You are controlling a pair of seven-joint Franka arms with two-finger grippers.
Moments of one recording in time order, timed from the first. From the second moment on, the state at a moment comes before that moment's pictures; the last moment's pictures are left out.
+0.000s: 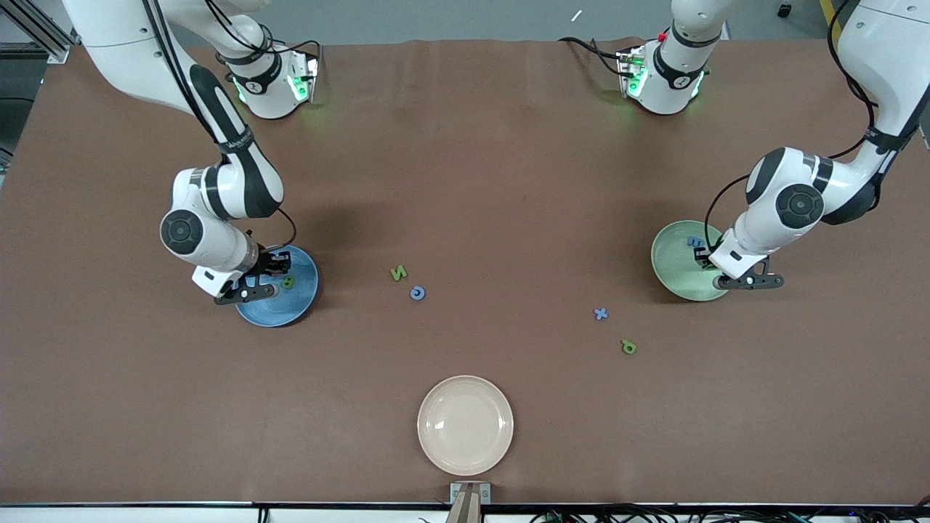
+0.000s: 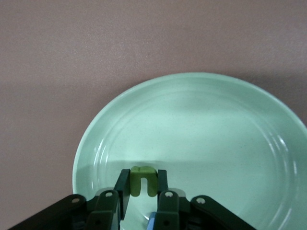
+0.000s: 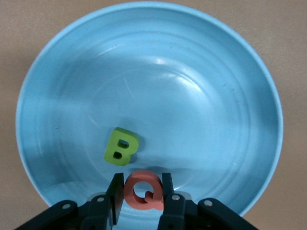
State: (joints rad) left arm 0.79 0.45 -0.73 -2.29 0.65 2.47 -0.42; right arm 0.19 0.39 -0.04 -2.19 0.07 2.44 -0.08
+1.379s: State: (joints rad) left arm 0.72 0.46 -0.87 -2.18 0.67 2.43 -0.69; right arm 0.19 0.34 -0.04 -1.85 0.08 1.91 0.27
